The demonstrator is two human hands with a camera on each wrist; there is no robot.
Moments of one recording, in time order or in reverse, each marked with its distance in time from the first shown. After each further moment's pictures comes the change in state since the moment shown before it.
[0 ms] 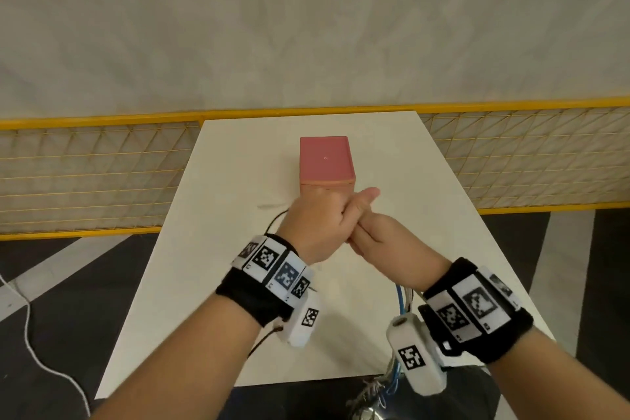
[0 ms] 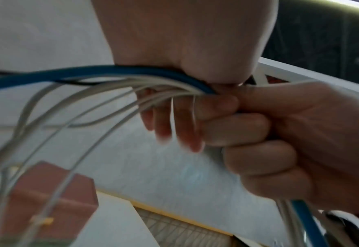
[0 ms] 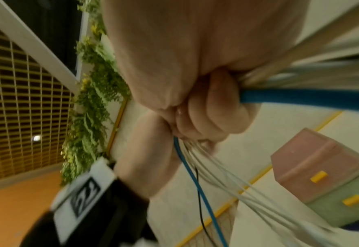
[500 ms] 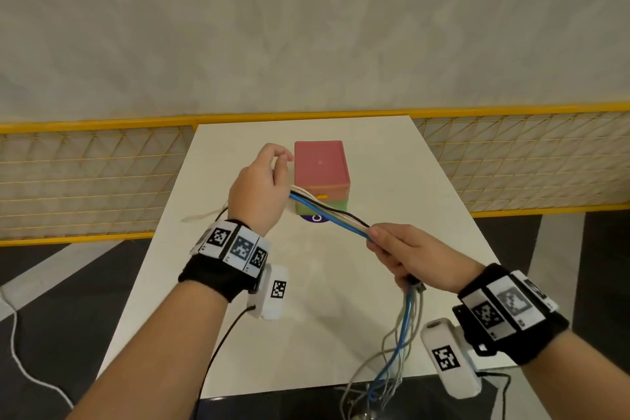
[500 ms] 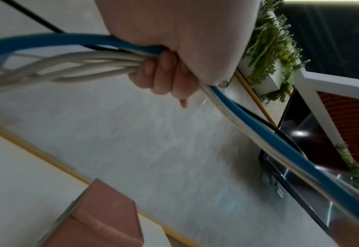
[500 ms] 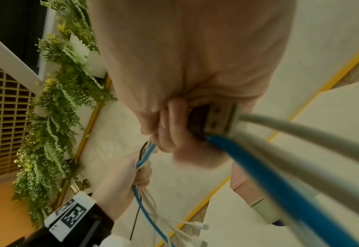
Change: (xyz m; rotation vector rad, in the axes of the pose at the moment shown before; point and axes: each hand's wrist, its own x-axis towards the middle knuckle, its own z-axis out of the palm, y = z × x) left_hand 0.013 -0.049 -0.032 0.010 0.370 -0.309; right_hand -0.018 0.021 -0.029 0.263 -0.127 0.181
